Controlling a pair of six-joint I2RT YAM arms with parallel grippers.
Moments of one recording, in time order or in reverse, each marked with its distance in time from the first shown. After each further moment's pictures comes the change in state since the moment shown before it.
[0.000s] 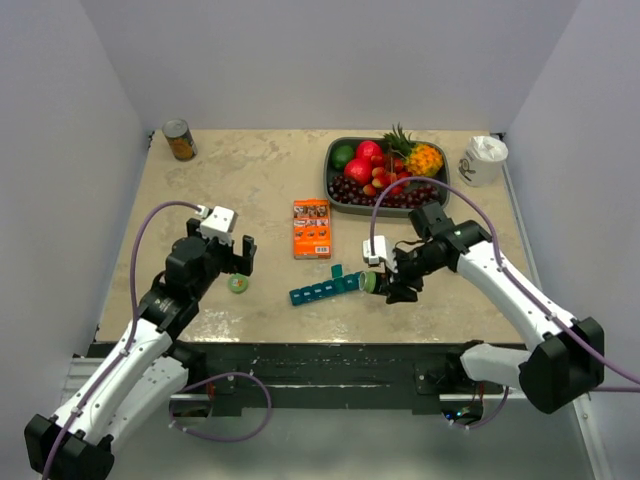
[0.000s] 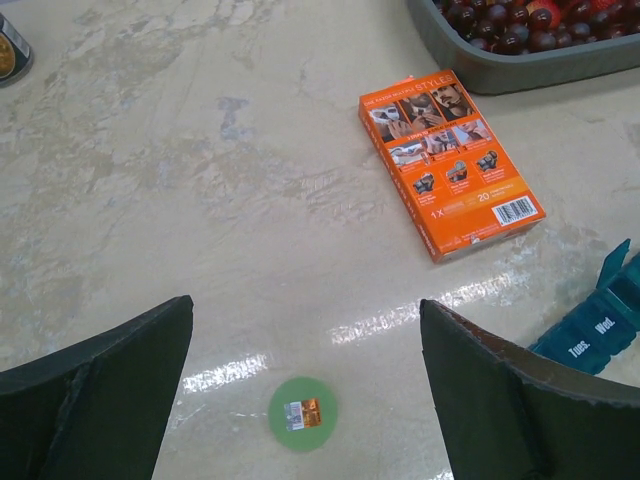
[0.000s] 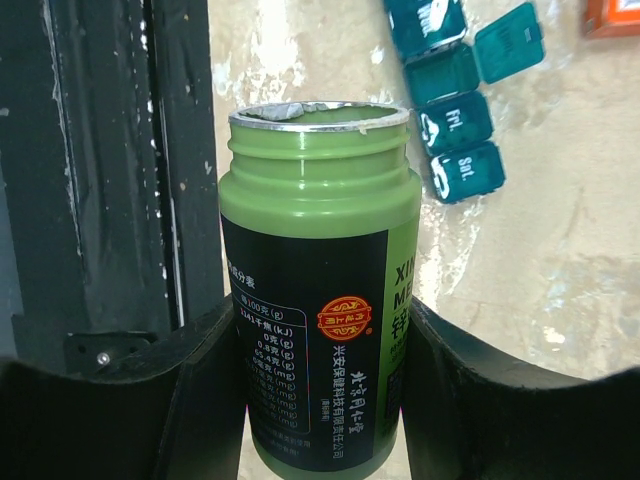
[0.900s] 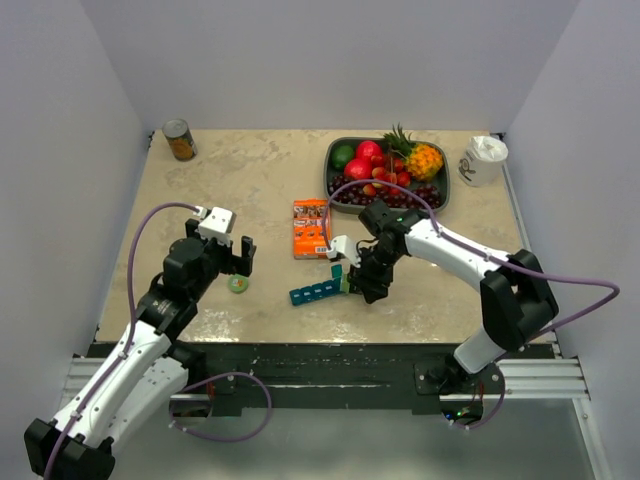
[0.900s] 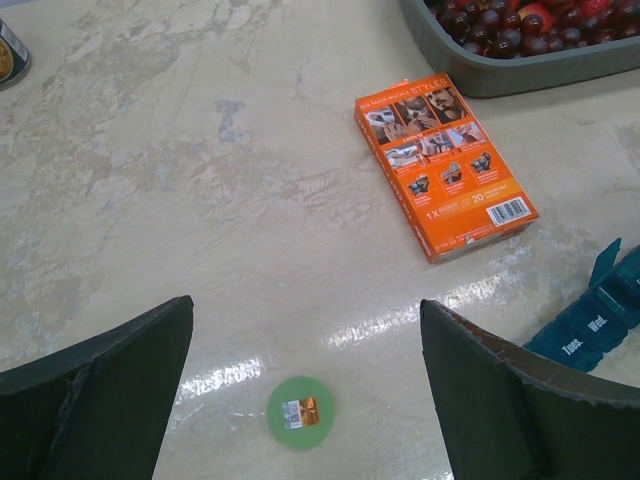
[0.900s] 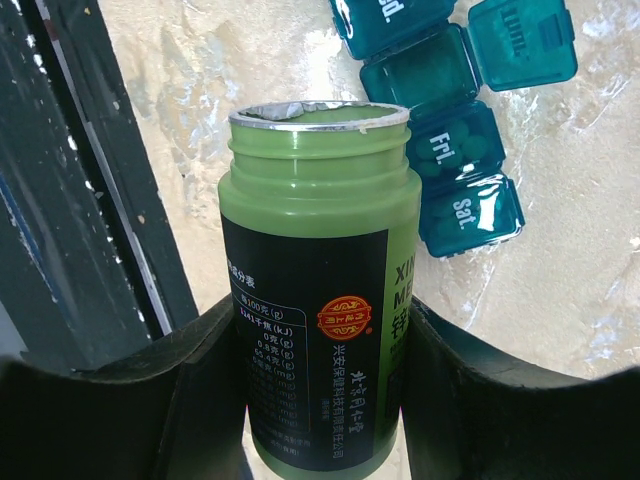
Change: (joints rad) left arm 0.009 -0.020 0.000 -0.011 0.015 -0.003; right arm 0.187 0.375 0.108 0.121 0.204 0.264
